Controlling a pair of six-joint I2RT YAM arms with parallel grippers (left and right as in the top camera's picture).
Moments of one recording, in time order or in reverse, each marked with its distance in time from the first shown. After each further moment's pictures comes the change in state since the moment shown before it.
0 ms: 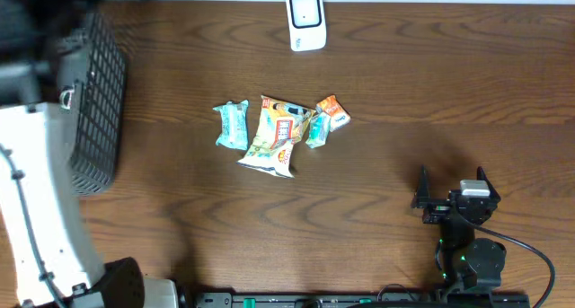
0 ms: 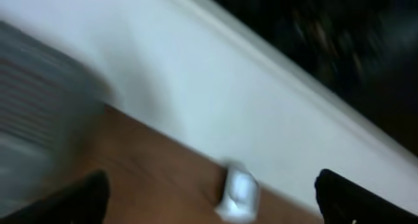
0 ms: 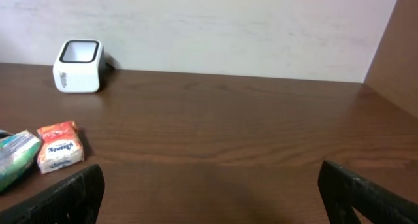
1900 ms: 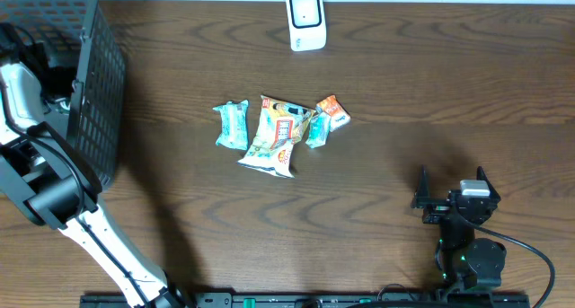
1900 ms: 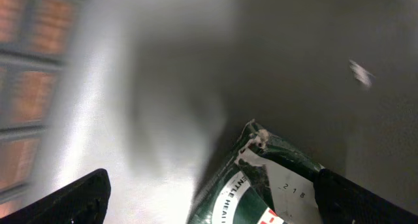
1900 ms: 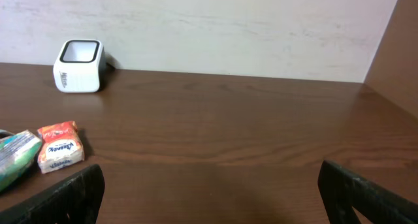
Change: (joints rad) left arm 0.321 0.718 -0.052 -0.029 -0.292 0.738; right arm 0.000 0.000 0.000 0.000 0.000 0.000
